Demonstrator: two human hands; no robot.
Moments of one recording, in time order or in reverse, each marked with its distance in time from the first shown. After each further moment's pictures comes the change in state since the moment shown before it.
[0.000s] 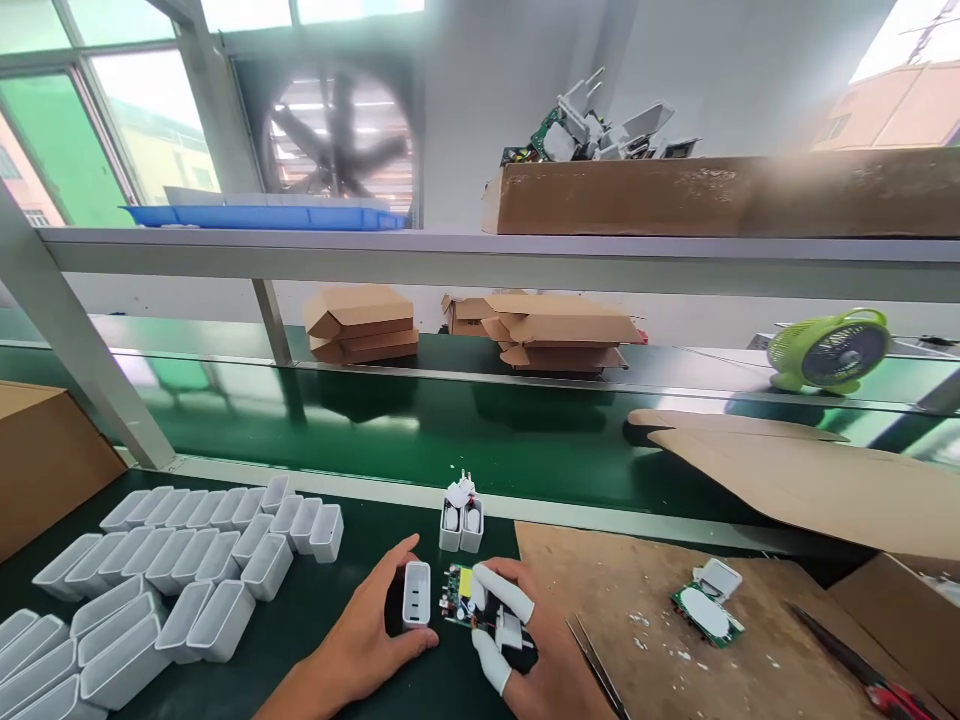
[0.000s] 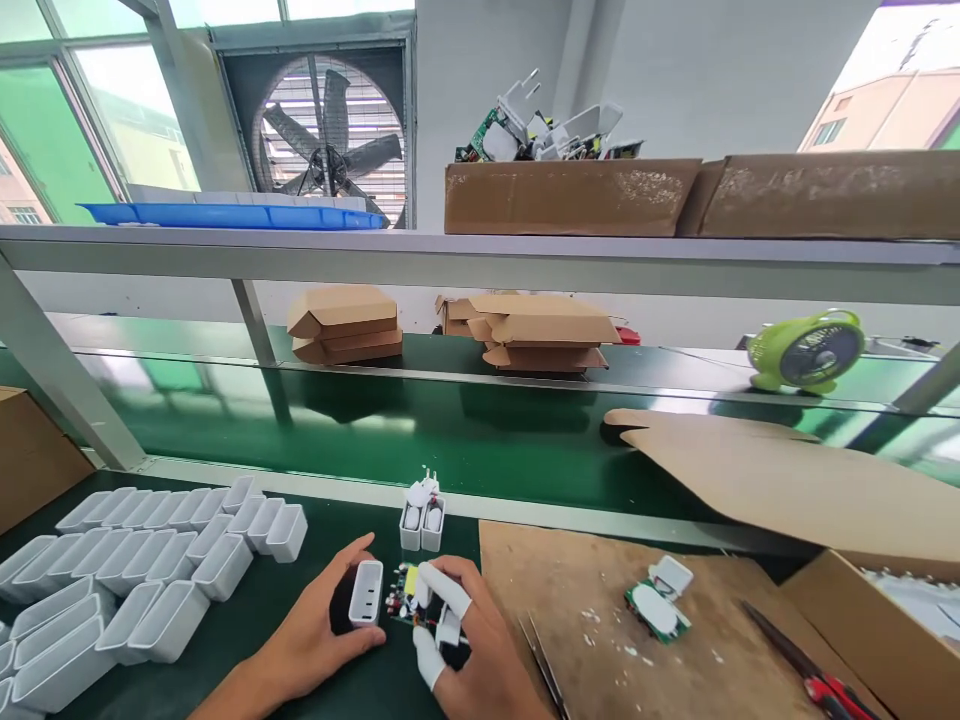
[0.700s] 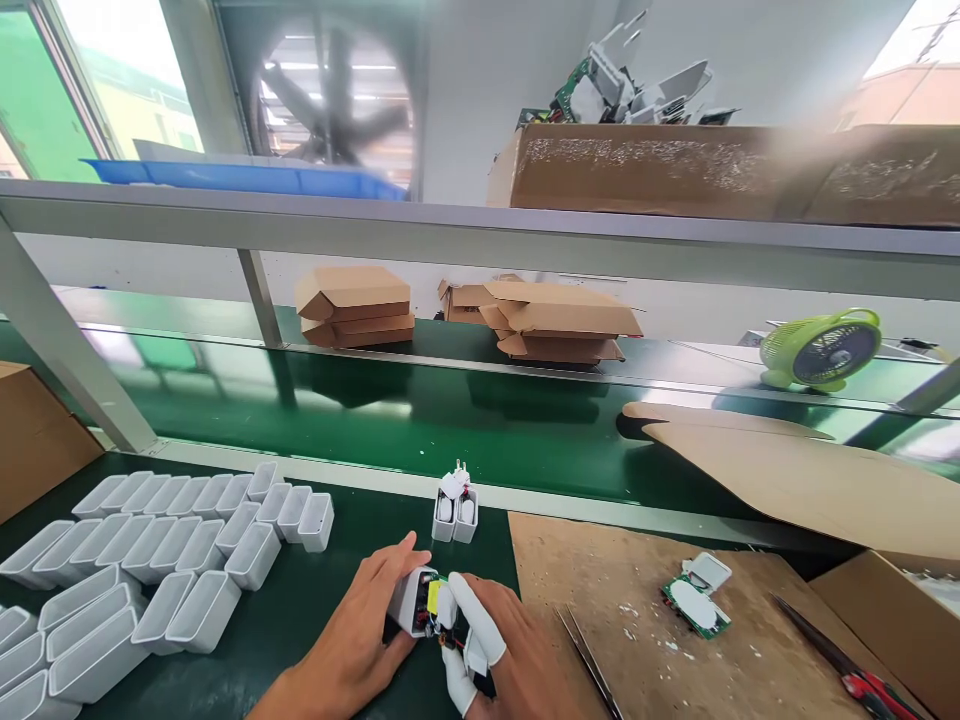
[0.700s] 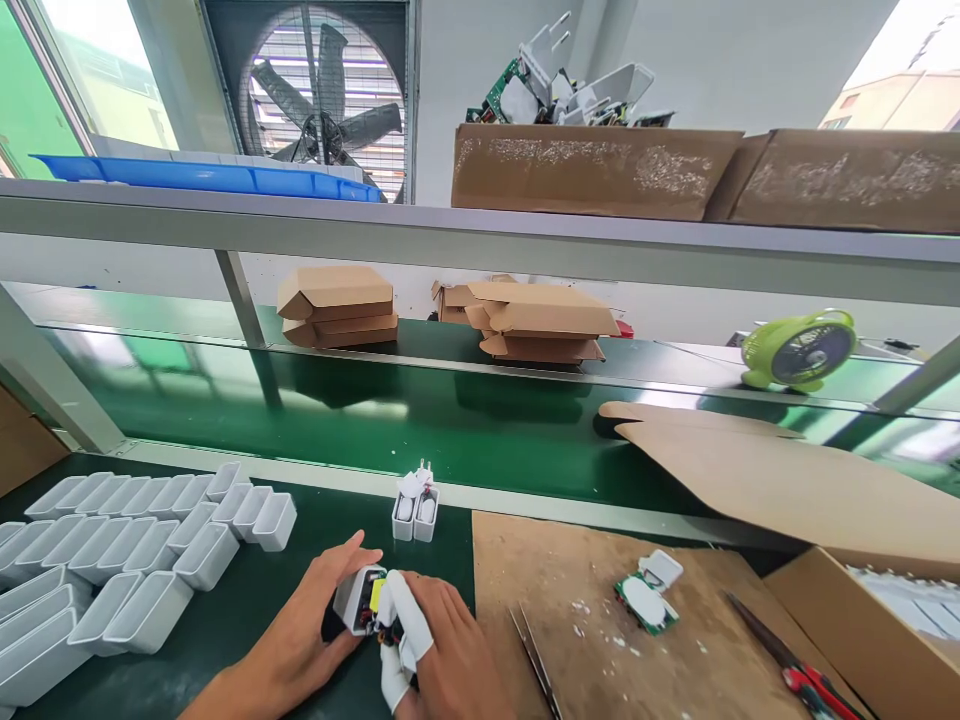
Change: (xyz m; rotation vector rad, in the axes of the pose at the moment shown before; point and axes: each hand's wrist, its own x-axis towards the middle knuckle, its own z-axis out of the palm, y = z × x) left_hand -0.011 -0.002 0.003 0.261 0.058 0.332; right_hand 0.001 -0.021 0.014 -0.260 -0.011 -0.237
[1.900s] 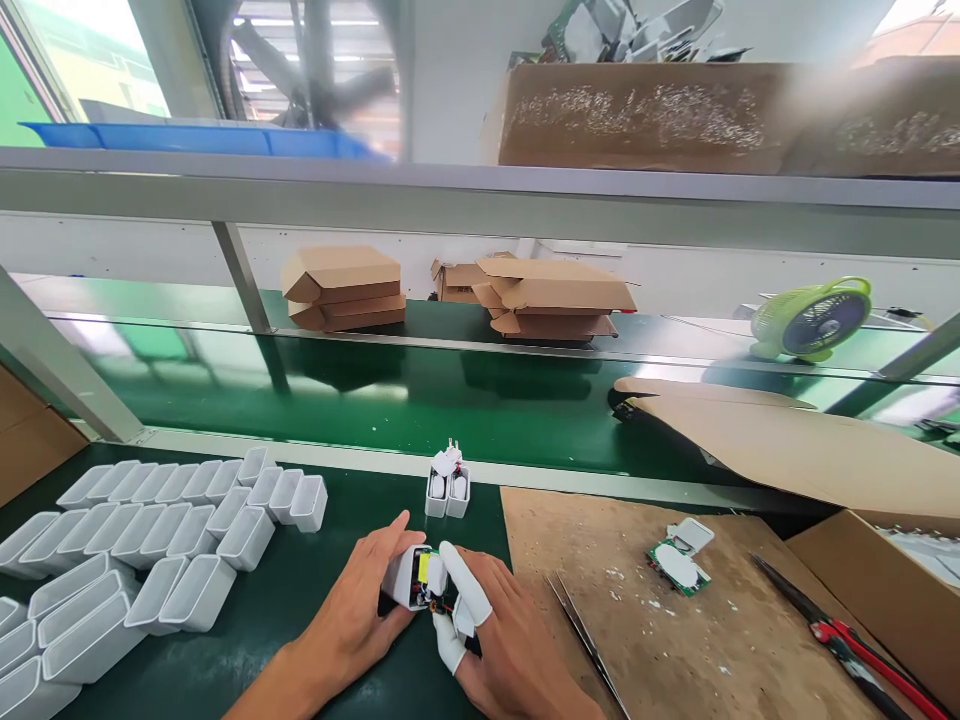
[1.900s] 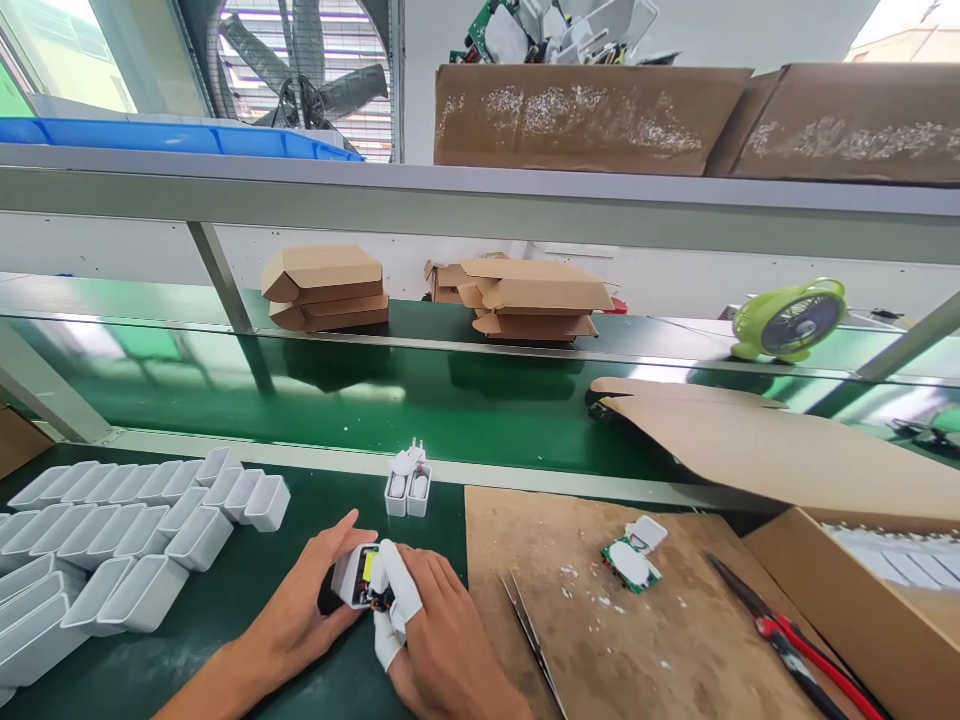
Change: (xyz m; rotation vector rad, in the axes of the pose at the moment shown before) left_hand -0.003 0.002 0.002 -0.036 -0.007 -0.032; right_hand -0.011 0.000 0.010 0.053 -0.119 0.087
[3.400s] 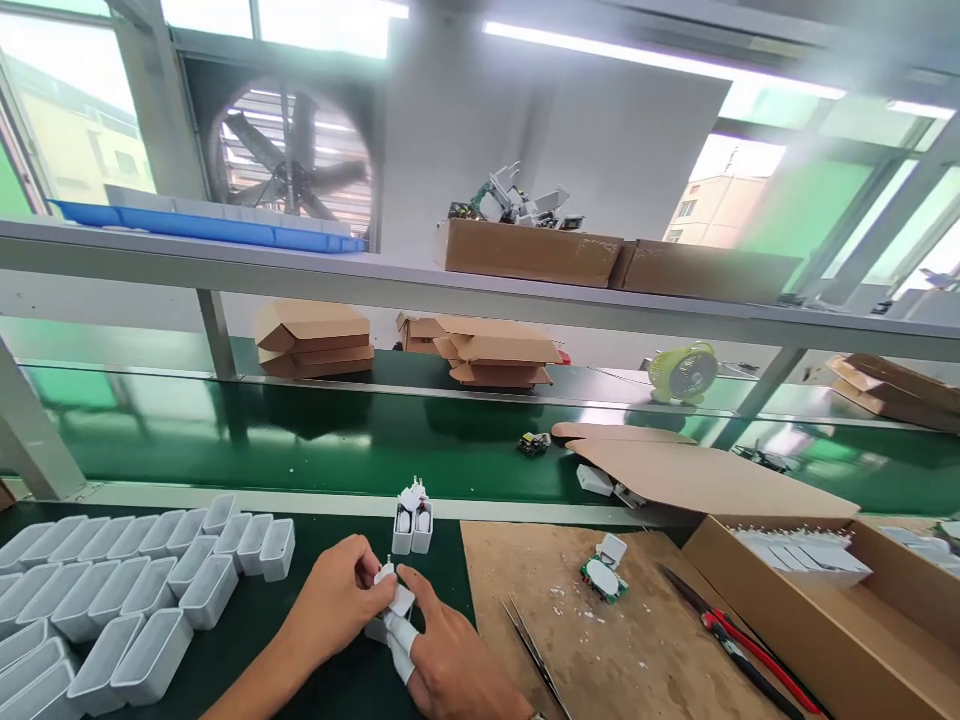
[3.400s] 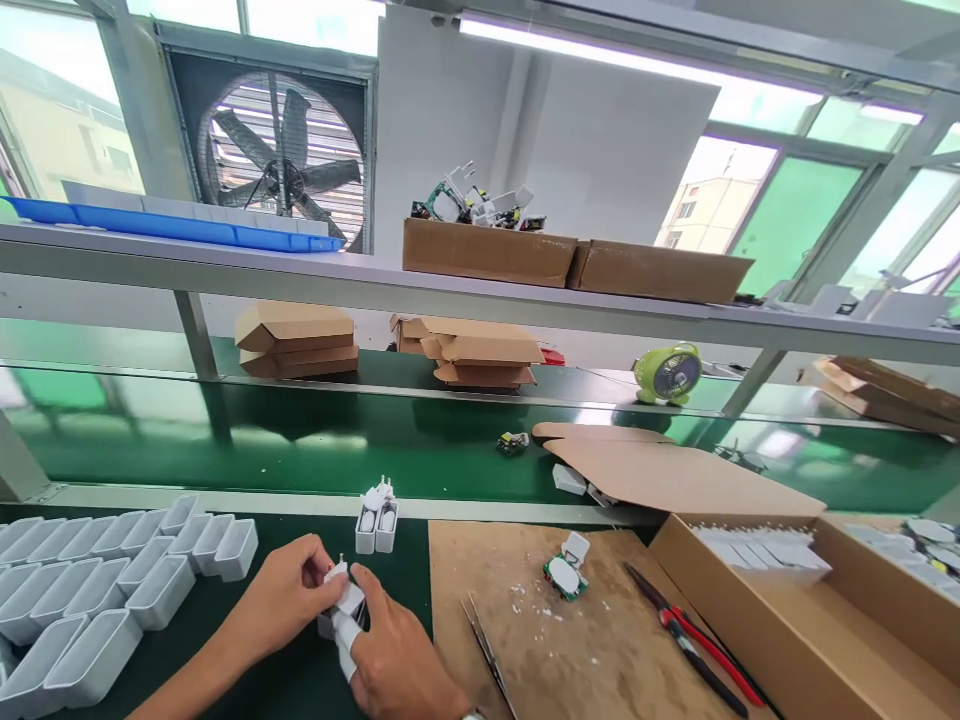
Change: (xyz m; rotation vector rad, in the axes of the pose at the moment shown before) left_hand 0.056 0.048 -0.024 -0.133 0.019 -0.420; right_hand -0.004 0.000 0.010 -0.246 -0.268 -0.038
